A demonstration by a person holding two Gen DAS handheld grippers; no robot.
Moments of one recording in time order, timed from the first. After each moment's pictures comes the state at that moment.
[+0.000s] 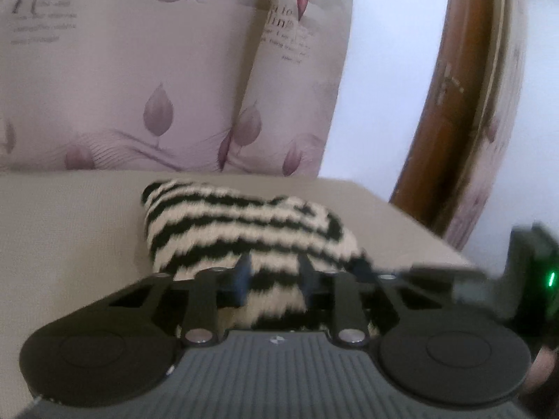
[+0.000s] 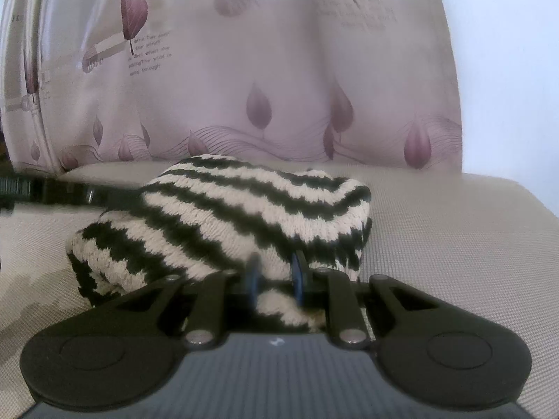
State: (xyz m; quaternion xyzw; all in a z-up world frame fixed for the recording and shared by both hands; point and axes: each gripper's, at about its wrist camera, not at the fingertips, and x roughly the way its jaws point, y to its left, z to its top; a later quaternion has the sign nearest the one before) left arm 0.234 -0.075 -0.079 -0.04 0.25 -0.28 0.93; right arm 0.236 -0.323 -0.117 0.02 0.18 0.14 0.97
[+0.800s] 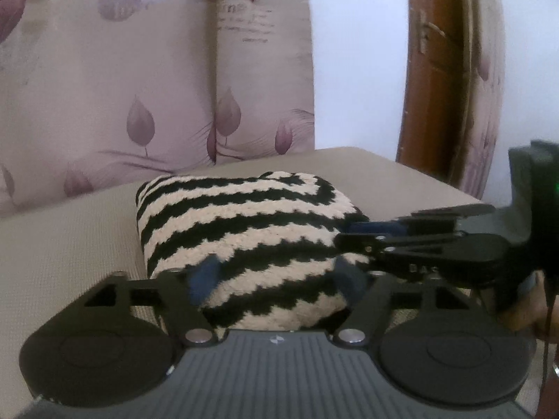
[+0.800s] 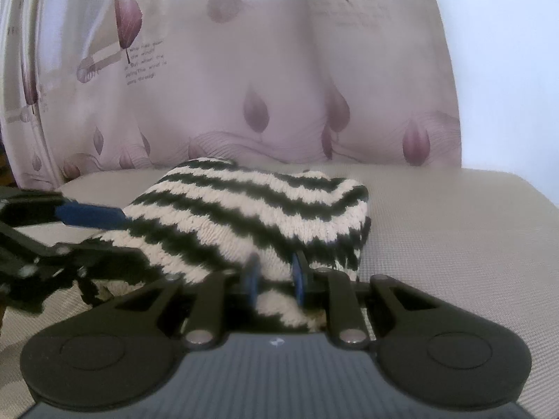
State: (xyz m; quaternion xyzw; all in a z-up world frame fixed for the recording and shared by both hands) left arm 0.207 -0.109 -0.084 0.08 0.23 -0.28 0.93; right arm 0.235 -0.324 -0.115 0.04 0.18 0.14 0.97
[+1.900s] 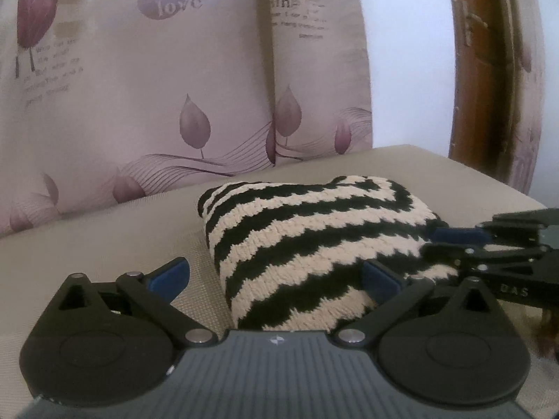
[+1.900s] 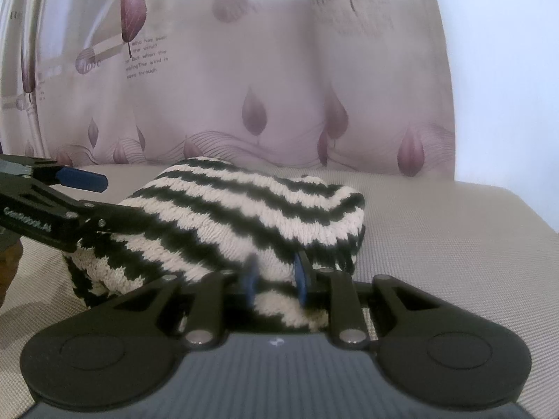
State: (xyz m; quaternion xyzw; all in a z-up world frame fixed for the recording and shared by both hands) left arm 0.246 -0.088 -0.083 0.09 0.24 -0.20 0.95; right arm 0.231 -0.317 -0.111 0.01 0.17 0.12 0.98
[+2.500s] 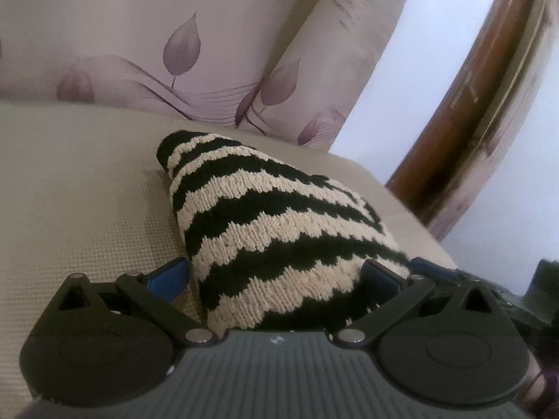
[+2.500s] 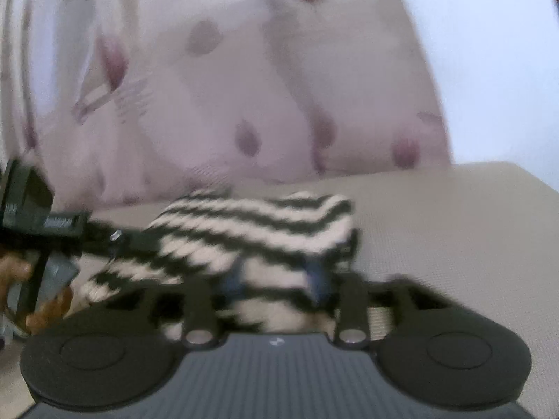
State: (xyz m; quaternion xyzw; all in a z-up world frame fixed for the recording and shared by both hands) left arm 0.317 -0.038 -0.112 -0.13 0.34 -0.33 0.87; right arm 0.226 -0.354 -0.101 0.11 0.16 0.12 0.97
